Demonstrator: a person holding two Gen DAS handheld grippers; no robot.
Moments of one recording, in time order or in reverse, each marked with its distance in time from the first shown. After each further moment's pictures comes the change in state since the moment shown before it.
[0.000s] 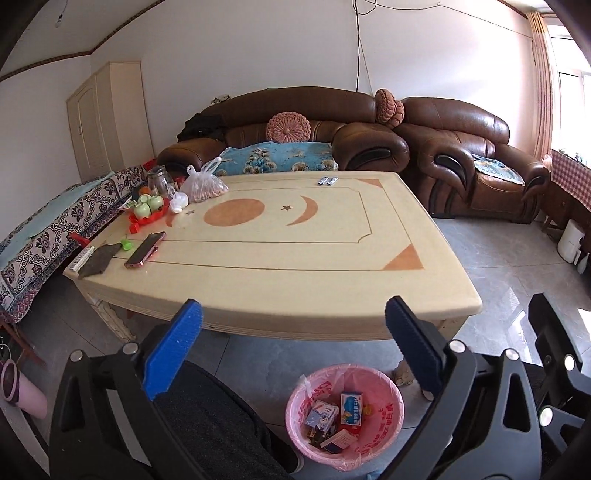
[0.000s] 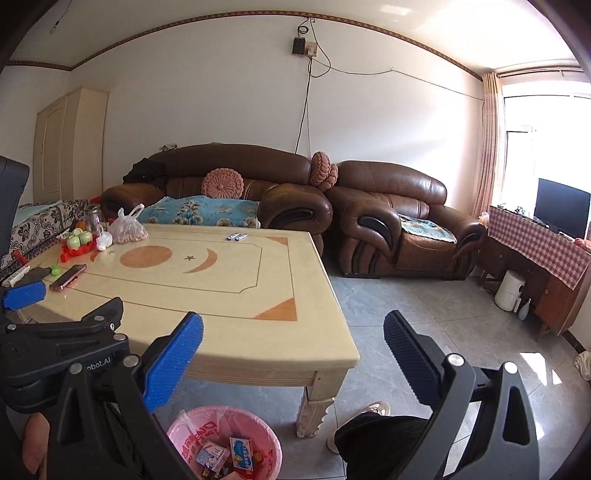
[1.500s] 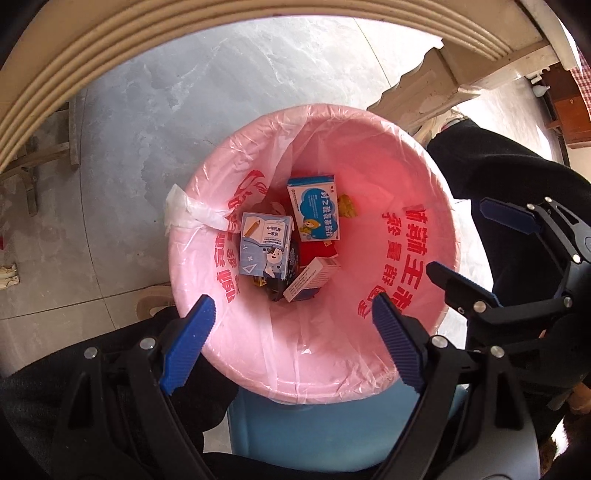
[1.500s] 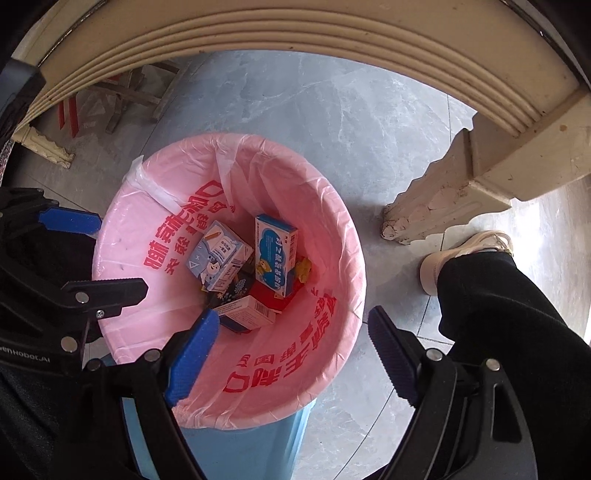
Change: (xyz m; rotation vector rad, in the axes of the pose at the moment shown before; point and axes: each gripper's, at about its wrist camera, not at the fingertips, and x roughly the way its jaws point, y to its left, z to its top) left arm 0.325 -0.039 -0.211 0.270 1.019 -0.415; right arm 0.301 0.054 -0.289 -0.188 1.083 0.325
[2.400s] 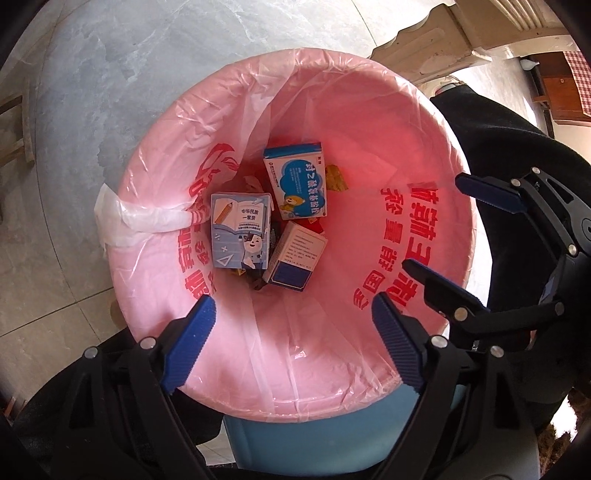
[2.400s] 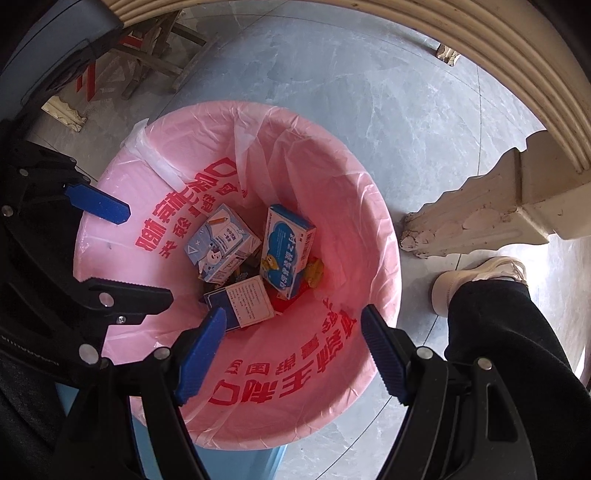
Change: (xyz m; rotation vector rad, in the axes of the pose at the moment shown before) left arm 0.056 0.003 0.024 0.070 0.180 -0.103; right arm 0.041 0.016 0.010 -0.173 0.043 0.011
